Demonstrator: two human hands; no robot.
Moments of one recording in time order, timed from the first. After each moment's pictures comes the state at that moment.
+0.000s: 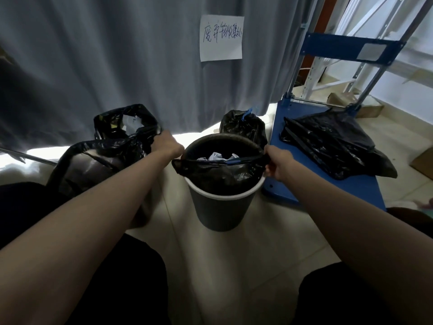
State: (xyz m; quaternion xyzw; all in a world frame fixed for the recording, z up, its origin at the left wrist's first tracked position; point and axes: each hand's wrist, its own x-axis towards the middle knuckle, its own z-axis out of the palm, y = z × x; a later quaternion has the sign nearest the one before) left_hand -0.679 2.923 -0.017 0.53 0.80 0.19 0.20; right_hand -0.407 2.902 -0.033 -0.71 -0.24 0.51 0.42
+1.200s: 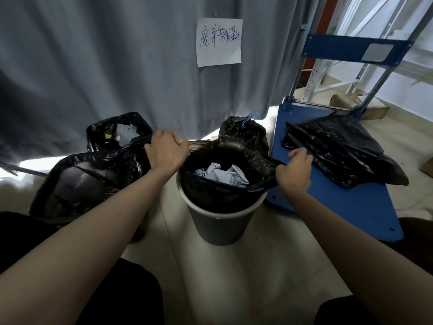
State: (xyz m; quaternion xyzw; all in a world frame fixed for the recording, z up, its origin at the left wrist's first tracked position) left_hand -0.665 2.943 -0.028 0.58 0.75 0.32 0.03; right_hand -0.391 2.896 -0.047 -0.80 -0.44 0.15 0.38
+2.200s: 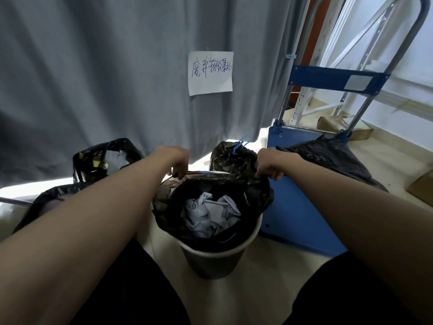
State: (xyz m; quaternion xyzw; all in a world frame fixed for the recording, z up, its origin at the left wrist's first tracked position) left_hand -0.640 3.036 0.034 0.71 0.65 -0.23 0.14; right_hand -0.395 2.993 0.053 -0.71 -0.68 0.19 -0.09
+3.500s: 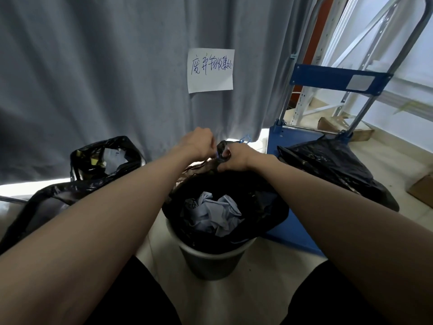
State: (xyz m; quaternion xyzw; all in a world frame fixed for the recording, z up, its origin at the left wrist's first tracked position) left_hand -0.592 3.022 0.052 0.76 0.63 0.10 0.12; right_hand -0.453 3.002 0.042 -0.63 -0.75 0.21 0.04
